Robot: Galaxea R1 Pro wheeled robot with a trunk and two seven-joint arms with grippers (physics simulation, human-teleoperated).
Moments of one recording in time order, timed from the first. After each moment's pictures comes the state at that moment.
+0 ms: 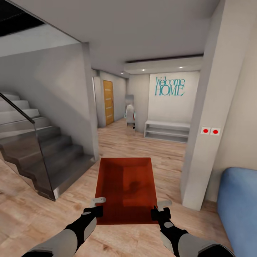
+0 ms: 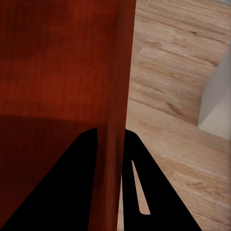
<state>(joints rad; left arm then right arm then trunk) -0.69 -0.11 -0.03 -0.19 0.11 0.02 0.19 -0.71 0.12 0.26 0.01 -0.09 -0.34 -0.18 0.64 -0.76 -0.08</state>
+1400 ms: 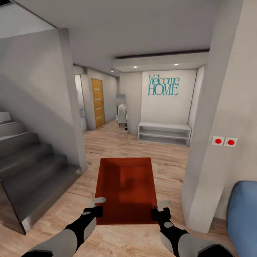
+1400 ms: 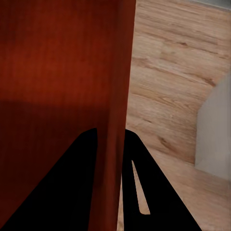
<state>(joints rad) -0.69 -0.10 -0.03 -0.19 0.11 0.02 0.19 -0.71 0.13 0.26 0.01 -0.09 -0.34 -0.18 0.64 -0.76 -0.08</state>
